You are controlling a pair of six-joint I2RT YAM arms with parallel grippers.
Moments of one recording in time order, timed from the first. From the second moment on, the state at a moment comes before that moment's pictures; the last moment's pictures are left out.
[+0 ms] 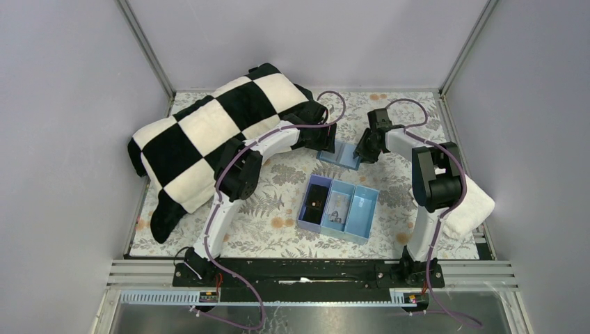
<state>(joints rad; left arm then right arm) -0.63 2.39 2.00 -0.51 0.22 -0.37 0.20 1.94 1.25 -0.42 -0.04 0.68</state>
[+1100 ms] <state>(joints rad) -0.61 2.38 2.01 -0.48 0.34 -0.43 0.19 1.96 1.28 -0.41 -0.05 0.68</state>
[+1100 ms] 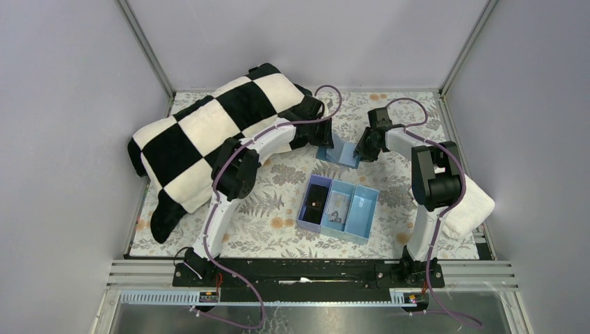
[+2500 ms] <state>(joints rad) -0.62 2.36 1.98 -0.45 0.19 -0.44 0.18 1.95 1.24 -0.36 -0.10 0.68</state>
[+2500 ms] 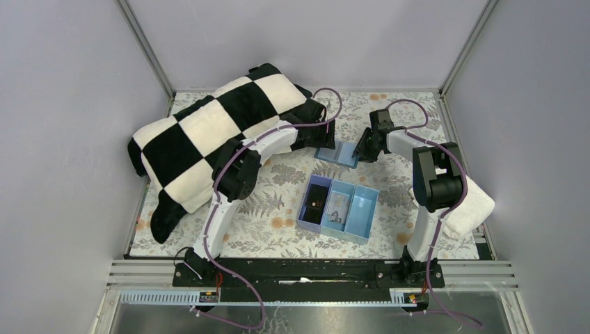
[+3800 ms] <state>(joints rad) -0.62 2.37 1.98 -0.39 0.46 -0.51 0.17 1.93 1.22 -0.37 -0.09 0.68</state>
